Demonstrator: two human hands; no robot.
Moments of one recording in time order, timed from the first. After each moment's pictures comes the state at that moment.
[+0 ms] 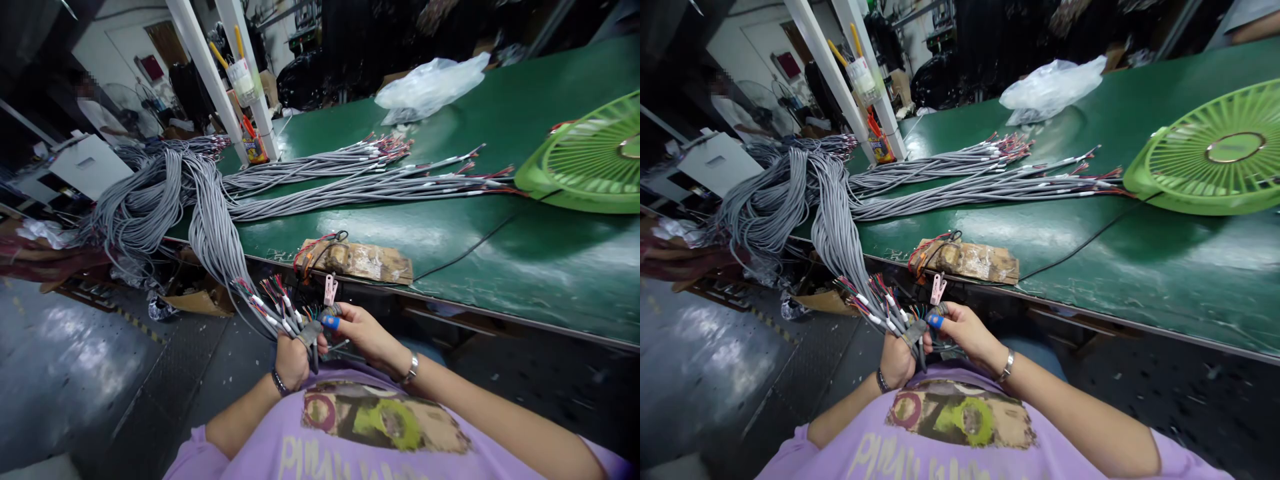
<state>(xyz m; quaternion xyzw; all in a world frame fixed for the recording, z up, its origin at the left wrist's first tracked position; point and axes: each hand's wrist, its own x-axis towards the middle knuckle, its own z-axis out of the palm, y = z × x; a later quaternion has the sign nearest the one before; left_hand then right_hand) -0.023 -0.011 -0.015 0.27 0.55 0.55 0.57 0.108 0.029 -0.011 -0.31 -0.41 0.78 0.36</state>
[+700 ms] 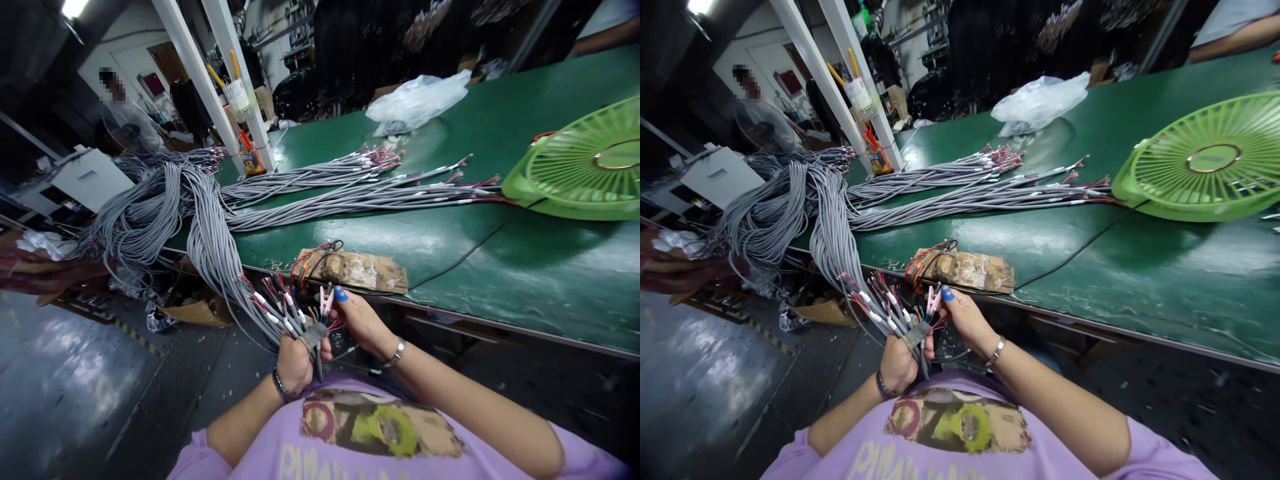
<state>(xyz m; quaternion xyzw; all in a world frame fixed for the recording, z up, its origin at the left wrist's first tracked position) -0.012 0.004 0.000 0.27 0.52 0.54 0.60 0.107 0.067 -0.018 -0.37 -0.38 0.71 0.47</state>
